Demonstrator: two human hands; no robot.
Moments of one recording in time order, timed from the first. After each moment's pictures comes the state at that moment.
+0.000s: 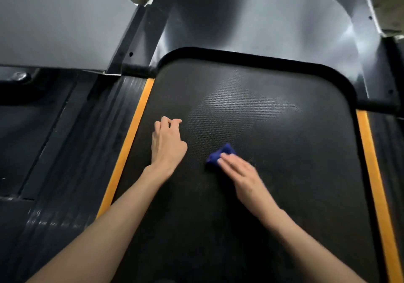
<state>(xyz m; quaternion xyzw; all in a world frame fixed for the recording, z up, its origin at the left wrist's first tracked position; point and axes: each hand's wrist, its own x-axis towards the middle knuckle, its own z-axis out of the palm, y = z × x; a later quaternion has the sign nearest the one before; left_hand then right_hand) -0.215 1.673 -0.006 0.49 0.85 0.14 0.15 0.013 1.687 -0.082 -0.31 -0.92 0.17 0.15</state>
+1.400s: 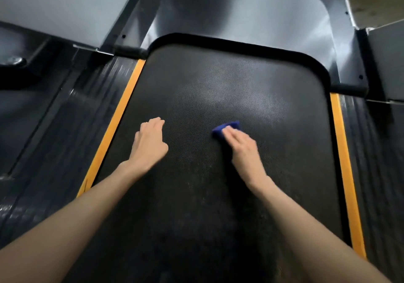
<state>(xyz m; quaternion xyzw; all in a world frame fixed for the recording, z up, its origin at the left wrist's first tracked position) -0.187 1.607 -0.004 0.49 0.85 0.11 0.19 0.043 1.696 -0.080 -0.39 -0.89 0.12 0.18</state>
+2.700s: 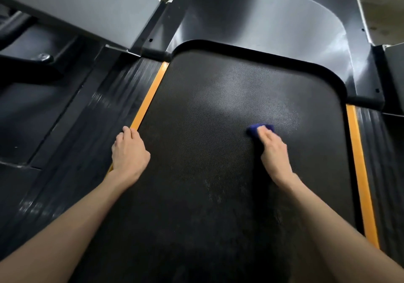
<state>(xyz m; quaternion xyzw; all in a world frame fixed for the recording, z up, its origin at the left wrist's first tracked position) -0.242 1.542 -0.015 0.38 0.92 0.00 0.12 0.057 1.715 -0.063 -0.49 -0.85 0.14 0.14</state>
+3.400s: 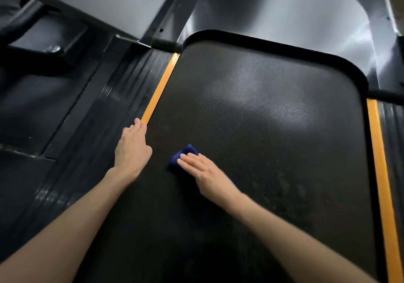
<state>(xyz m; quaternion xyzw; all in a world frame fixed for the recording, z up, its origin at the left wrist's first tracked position) -0.255 1.528 -0.010 0.41 0.90 0.03 0.13 -0.055 1.583 -0.085 -0.17 -0.96 0.20 0.13</state>
